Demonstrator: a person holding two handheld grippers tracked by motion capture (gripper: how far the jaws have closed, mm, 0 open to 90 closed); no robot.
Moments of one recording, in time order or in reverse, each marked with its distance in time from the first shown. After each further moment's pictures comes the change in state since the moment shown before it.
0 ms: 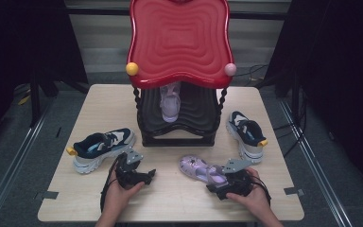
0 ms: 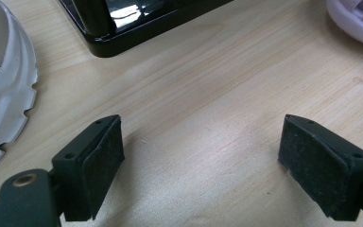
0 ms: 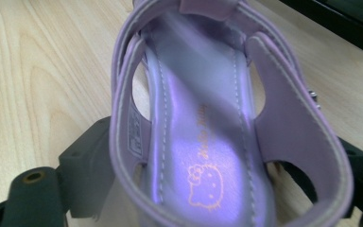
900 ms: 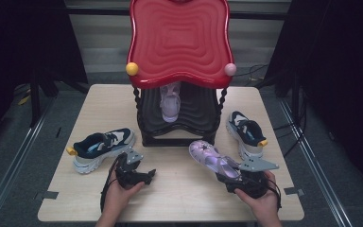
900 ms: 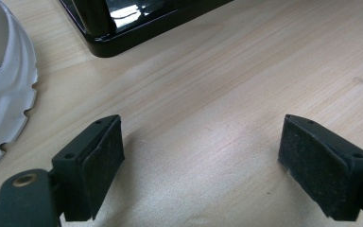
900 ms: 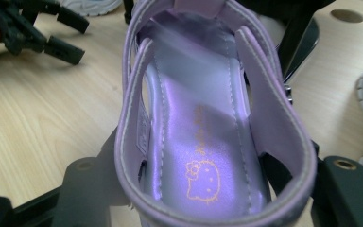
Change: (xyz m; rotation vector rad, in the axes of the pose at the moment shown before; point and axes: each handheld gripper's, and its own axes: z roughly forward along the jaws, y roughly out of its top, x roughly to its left) left arm 0.000 0.000 0.000 0.001 -0.002 0.002; right arm 0.018 0.021 -0.061 -0.170 -0.186 0.131
